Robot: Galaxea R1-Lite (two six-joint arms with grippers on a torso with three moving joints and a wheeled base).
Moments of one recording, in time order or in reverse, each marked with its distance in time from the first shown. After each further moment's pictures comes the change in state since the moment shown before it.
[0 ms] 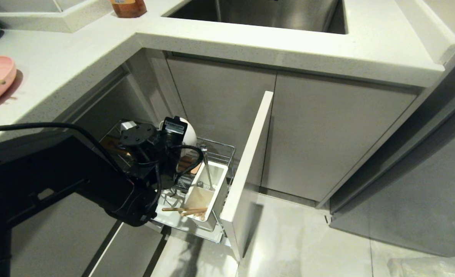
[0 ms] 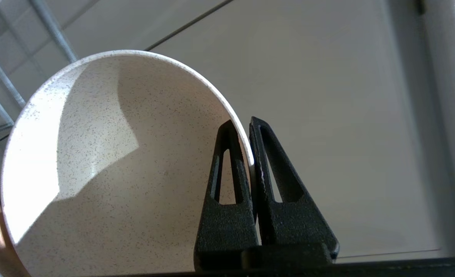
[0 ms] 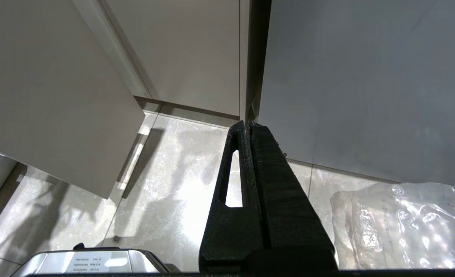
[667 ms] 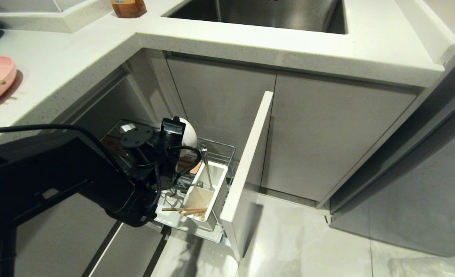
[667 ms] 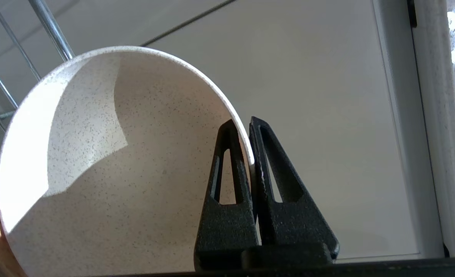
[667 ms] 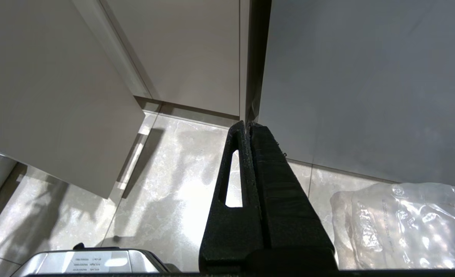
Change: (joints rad) left arm 0.014 0.017 0.005 -0.022 -0.023 -0.070; right arm 0.000 0.000 0.000 0.000 0.000 0.000
